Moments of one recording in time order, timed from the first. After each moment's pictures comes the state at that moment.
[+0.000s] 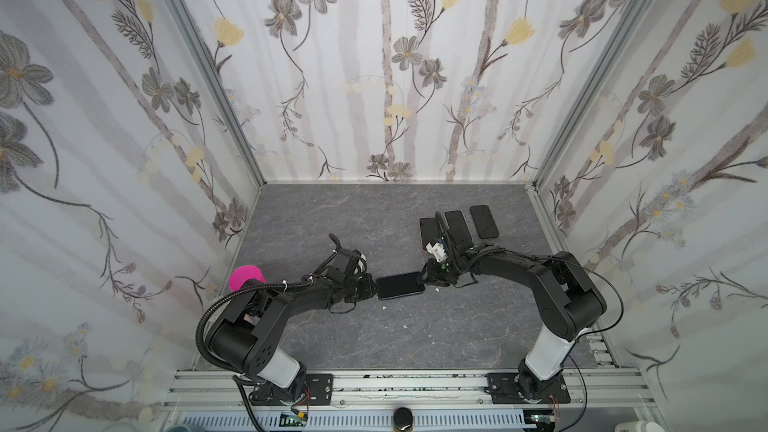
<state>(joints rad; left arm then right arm) -0.49 1.54 0.58 0.02 0.37 -0.69 0.51 1.77 0.99 -0.36 -0.52 0.53</state>
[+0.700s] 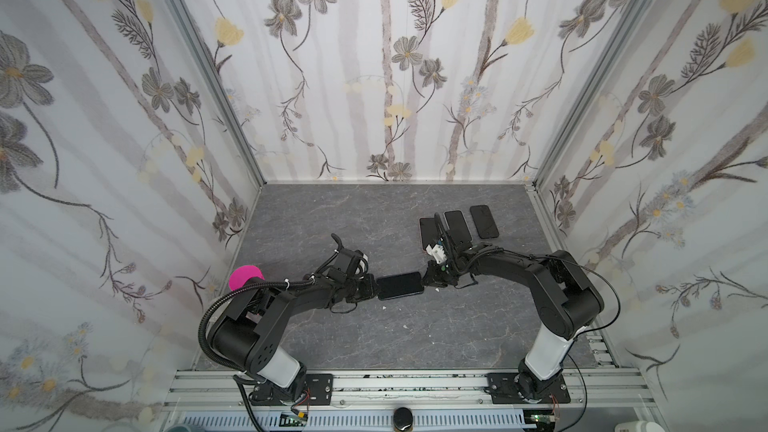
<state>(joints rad) -0.50 1.56 0.58 0.03 0.39 -0.68 0.53 1.79 0.99 -0.36 -0.52 0.52</state>
